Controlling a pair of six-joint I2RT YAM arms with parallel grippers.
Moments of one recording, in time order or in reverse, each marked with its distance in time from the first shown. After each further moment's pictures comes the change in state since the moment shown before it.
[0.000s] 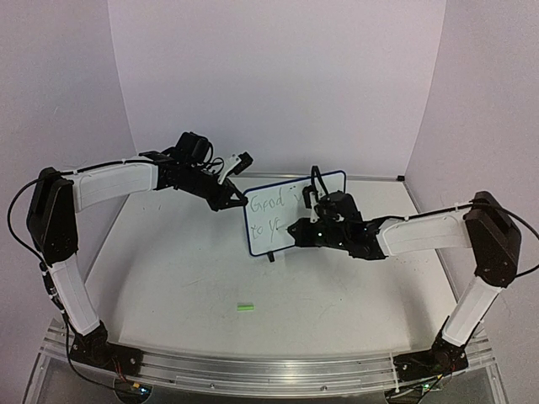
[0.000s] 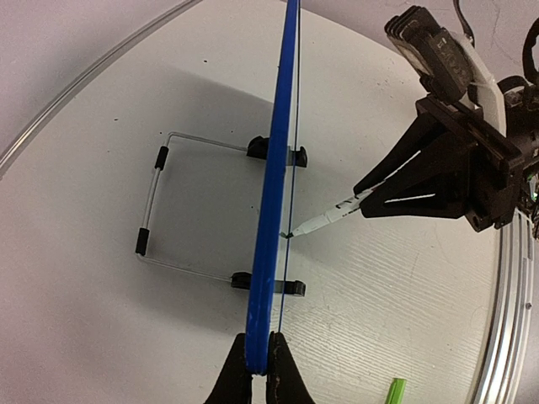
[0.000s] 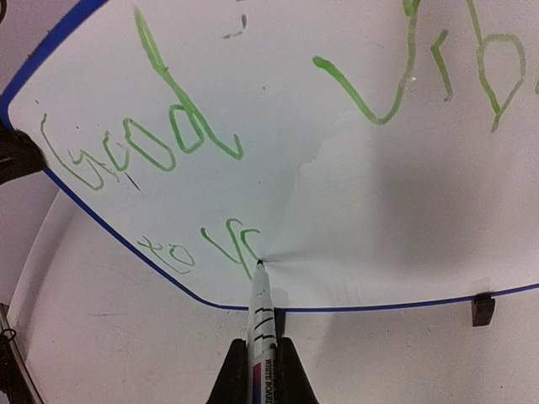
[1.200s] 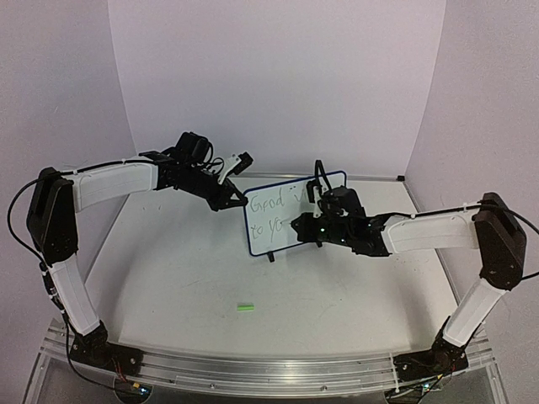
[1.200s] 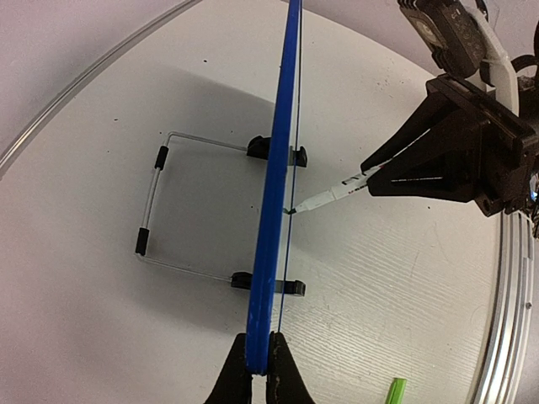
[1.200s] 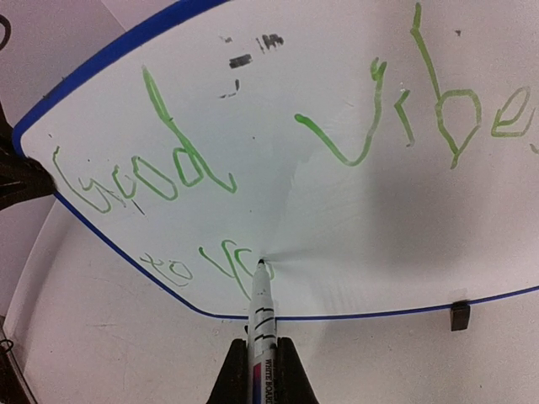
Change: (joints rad) left arm 0.000 0.000 0.000 0.000 0.000 0.001; right arm 0.000 -0.037 0.013 -0.045 0.043 -0.007
